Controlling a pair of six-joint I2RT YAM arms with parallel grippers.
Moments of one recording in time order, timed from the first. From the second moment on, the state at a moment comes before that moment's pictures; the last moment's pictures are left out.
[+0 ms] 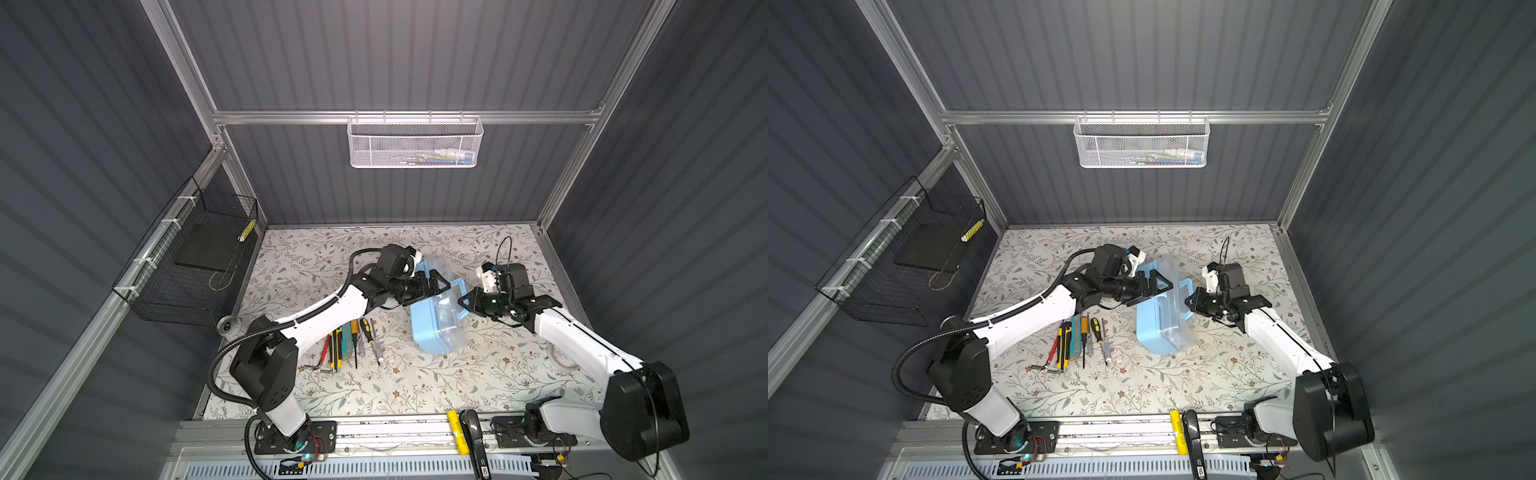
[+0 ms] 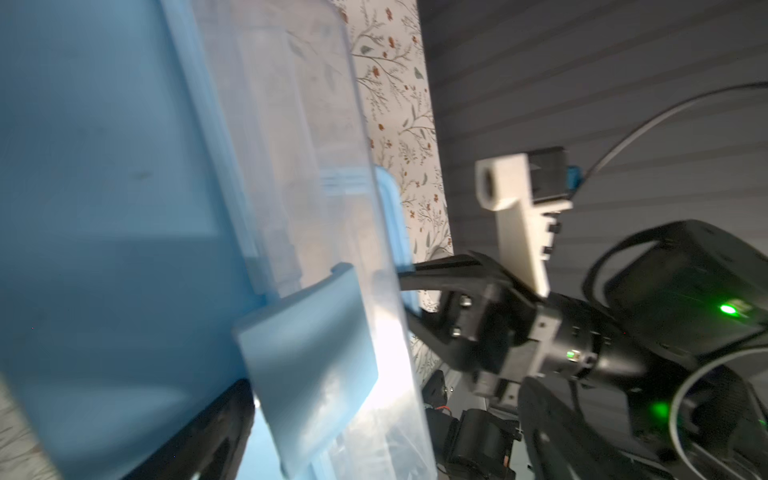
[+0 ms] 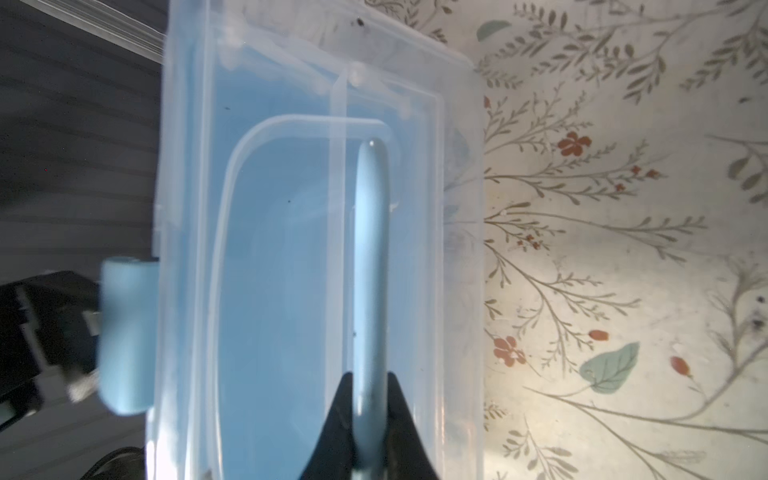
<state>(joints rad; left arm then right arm) -0.72 1.61 1.25 -0.27 0.46 -0.85 0.26 1.26 0.82 -0.36 -0.45 0.54</state>
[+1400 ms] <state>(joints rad) -0.64 1.53 0.92 -0.31 0.12 -0.76 0.22 1.29 0.85 -0.26 -0.63 0.70</state>
